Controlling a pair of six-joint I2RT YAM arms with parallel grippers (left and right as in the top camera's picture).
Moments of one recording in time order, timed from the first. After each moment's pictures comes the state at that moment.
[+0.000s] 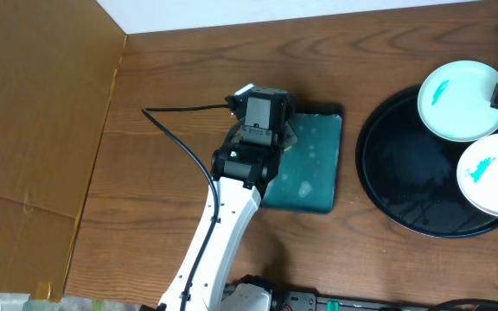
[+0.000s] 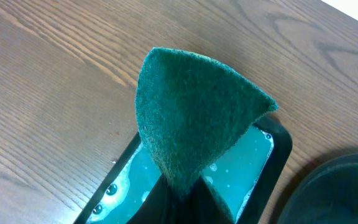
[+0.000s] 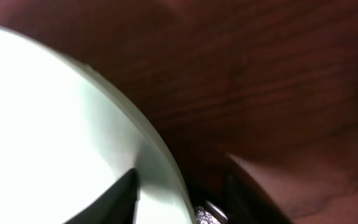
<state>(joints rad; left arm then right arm) -0.22 1.27 1.12 -0.78 -0.32 -0.64 0.00 2.09 1.46 -0.56 -0.12 0.33</state>
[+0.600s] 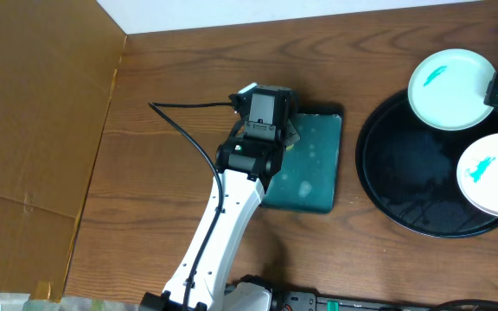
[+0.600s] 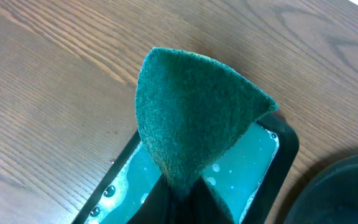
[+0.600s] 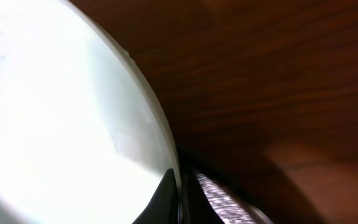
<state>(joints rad) -0.22 1.32 1.12 -0.76 -0.32 -0.64 0.01 2.08 1.46 -0.54 -0.22 0.31</state>
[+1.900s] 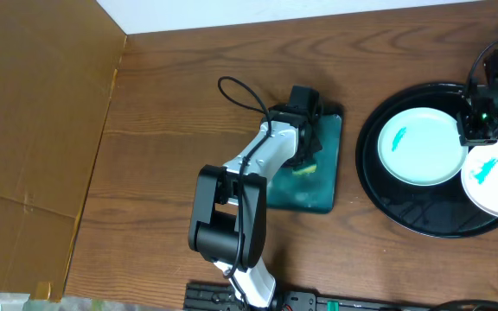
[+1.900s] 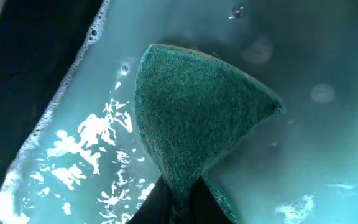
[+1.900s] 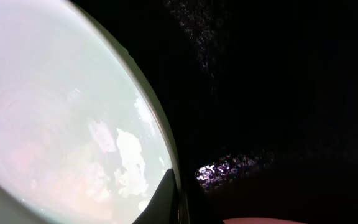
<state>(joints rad) -0.22 1.85 1.12 -0.65 -0.18 -0.68 0.14 2.08 1.46 -0.90 -0.26 0.04</state>
